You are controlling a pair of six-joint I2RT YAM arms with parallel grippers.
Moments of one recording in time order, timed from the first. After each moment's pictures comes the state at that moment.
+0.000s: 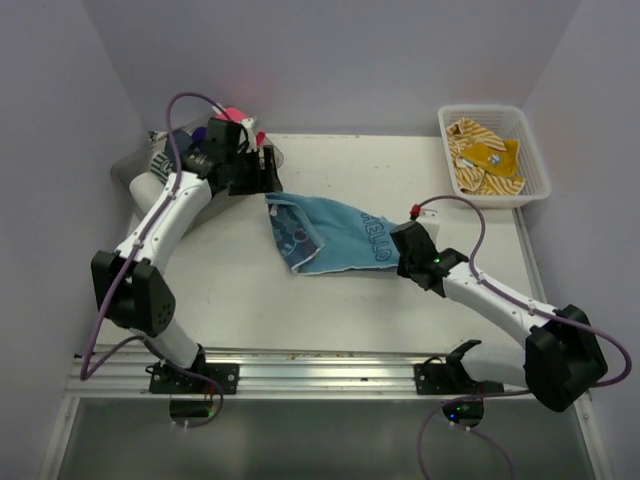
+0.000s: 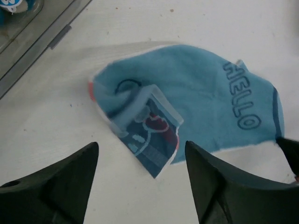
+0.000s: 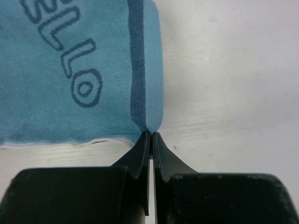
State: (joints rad) left arm -0.27 1.60 1.54 -0.74 0.22 -0.32; right arm 0.58 1.24 0.73 -0.46 0.48 0.60
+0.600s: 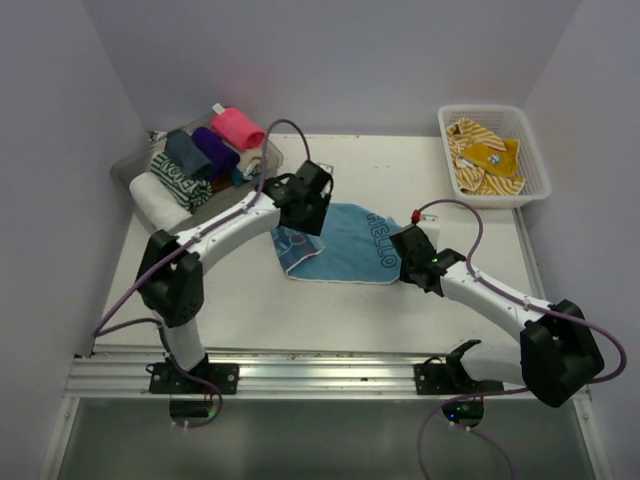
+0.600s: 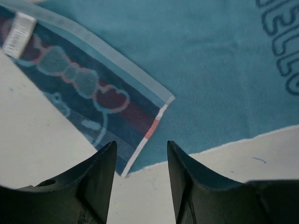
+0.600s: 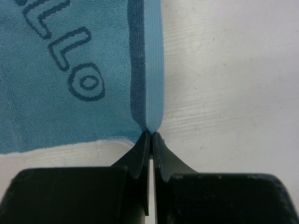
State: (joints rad) left arm -0.66 1.77 1.51 -0.75 -0.19 -0.34; right arm 0.55 1.24 0.69 -0.51 0.49 0.61
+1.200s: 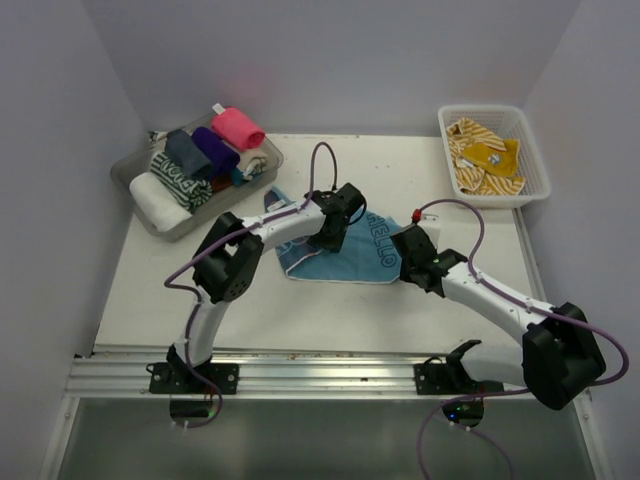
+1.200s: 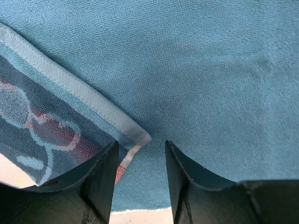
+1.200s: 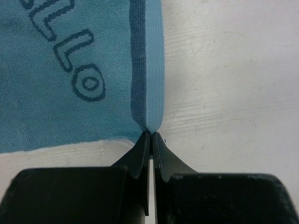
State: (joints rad) left arm -0.78 2.15 1.68 -0.78 -0.27 -0.45; right arm 0.55 1.23 0.69 -0.51 0.48 0.61
